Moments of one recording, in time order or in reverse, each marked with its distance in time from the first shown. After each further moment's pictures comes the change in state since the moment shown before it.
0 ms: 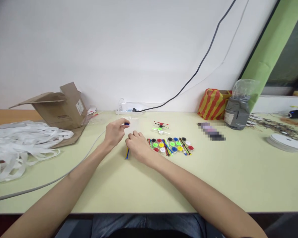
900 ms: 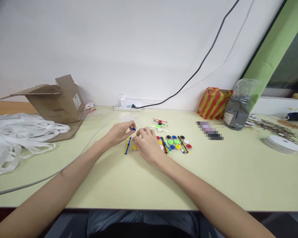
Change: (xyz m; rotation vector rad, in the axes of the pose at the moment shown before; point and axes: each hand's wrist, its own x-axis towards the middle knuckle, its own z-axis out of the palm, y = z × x) left_hand -0.005 0.006 0.007 -0.001 -0.375 0.221; right_hand -0.048 0.016 -0.015 0.148 0.211 0.112
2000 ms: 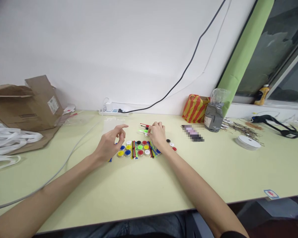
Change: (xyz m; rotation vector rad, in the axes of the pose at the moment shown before) left_hand -0.005 0.045 0.016 -0.177 0.362 0.049; right_hand 0.010 0.118 -0.001 -0.140 0.005 0.475
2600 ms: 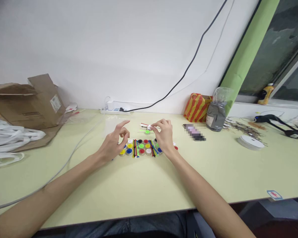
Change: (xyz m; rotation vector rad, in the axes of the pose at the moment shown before) left_hand -0.002 0.008 0.003 -0.151 -0.053 -0.005; right_hand -0.032 -0.013 -0.038 0.375 0.385 -0.030
